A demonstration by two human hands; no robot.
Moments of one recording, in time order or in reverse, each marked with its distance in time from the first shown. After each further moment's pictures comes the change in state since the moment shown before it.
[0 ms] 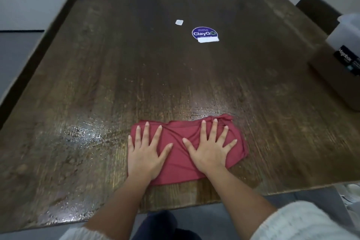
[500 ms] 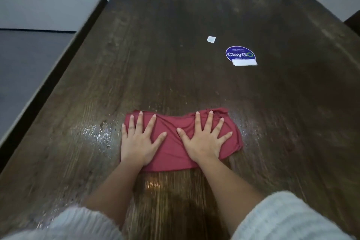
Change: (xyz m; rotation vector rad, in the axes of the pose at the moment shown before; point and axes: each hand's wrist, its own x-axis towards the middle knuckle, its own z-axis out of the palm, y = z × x) left_hand 0.156 -0.088 -0.043 0.025 0.011 -0.129; right_hand 0.140 -0.131 -0.030 0.012 -0.005 -0.120
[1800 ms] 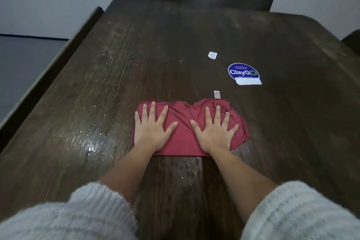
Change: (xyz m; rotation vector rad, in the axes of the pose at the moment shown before) left_hand 0.133 0.034 -0.011 0.046 -0.018 0.089; right_hand 0.118 0.003 -0.028 0.000 0.064 0.006
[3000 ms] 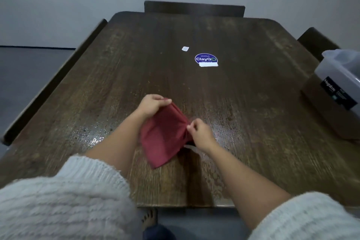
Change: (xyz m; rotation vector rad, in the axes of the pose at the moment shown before) left_hand -0.212 0.123 -0.085 -1.195 -0.058 -0.085; right_hand -0.249 0.129 -0.058 0.709 -0.098 -0.123
